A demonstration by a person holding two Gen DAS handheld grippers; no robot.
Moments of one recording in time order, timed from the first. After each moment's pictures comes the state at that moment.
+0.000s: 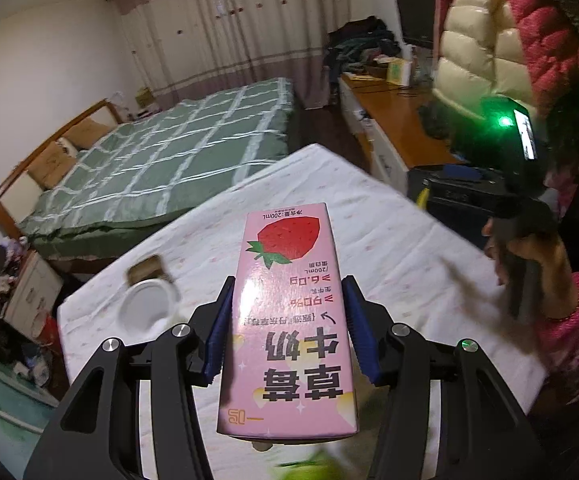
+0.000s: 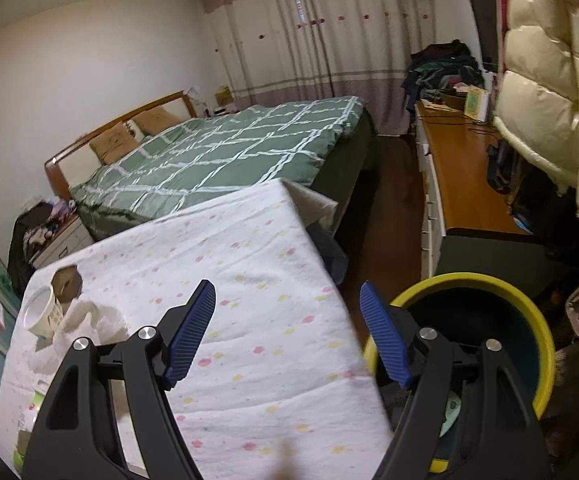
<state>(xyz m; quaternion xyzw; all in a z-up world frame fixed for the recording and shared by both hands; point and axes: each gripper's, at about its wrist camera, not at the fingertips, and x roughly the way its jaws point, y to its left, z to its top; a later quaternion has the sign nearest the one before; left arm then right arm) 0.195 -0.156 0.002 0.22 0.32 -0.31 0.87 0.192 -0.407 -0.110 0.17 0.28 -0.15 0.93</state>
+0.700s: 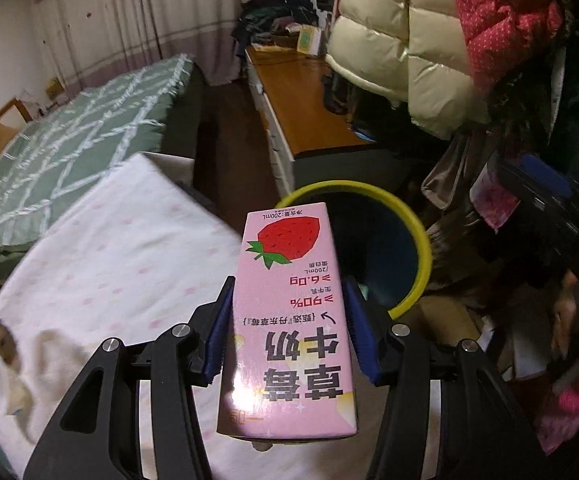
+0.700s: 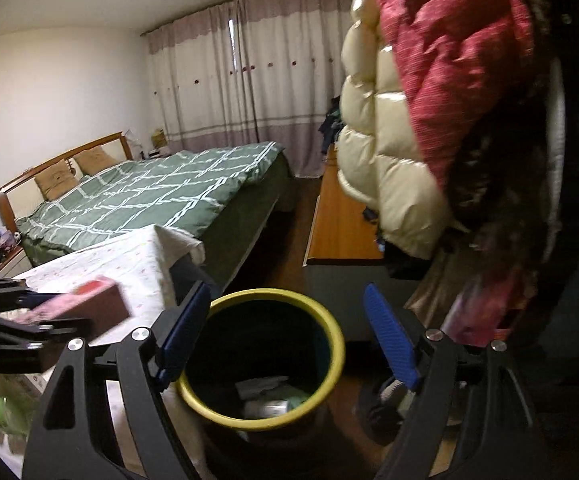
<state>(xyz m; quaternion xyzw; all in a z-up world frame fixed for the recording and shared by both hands) 0.165 -0.401 -0.052 0.22 0.39 -0.43 0.78 -0.006 -0.505 -0.071 0.12 0.22 -0.28 0.93</state>
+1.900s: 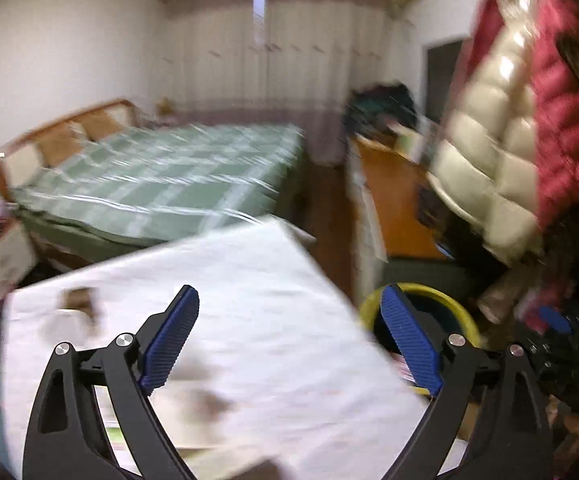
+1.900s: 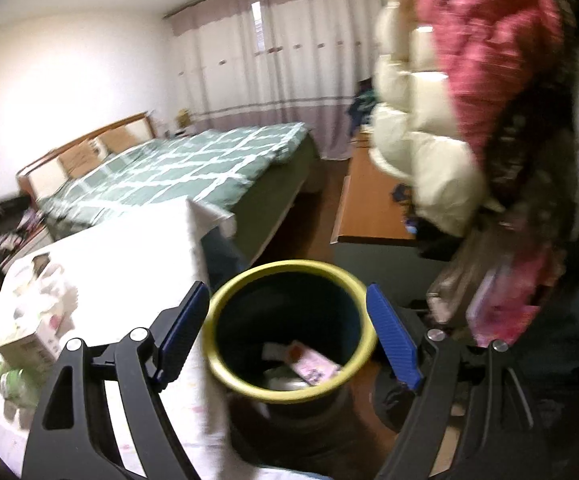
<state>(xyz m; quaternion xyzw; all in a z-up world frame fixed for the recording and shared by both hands) 0.187 -0.252 0.027 0.08 0.27 -0.27 0.92 0.017 -0.472 -0.085 0.12 0.26 -0.22 0.93</state>
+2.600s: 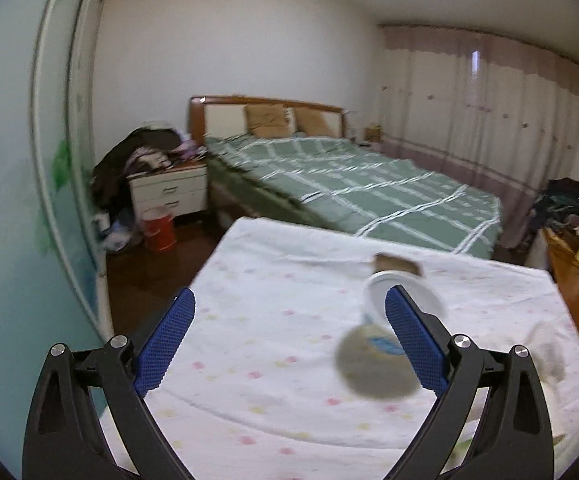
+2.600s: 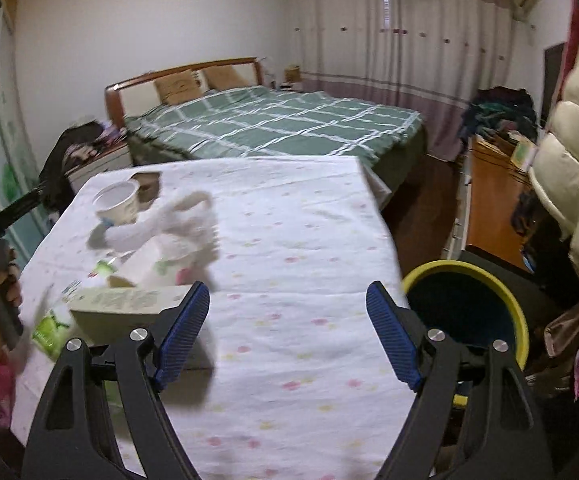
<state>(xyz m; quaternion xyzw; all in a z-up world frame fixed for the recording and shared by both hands) 0.271 0.064 -0.076 -0.05 0.23 0.06 0.97 0.121 -0.292 -0.095 0.03 0.33 -0.05 0.94</state>
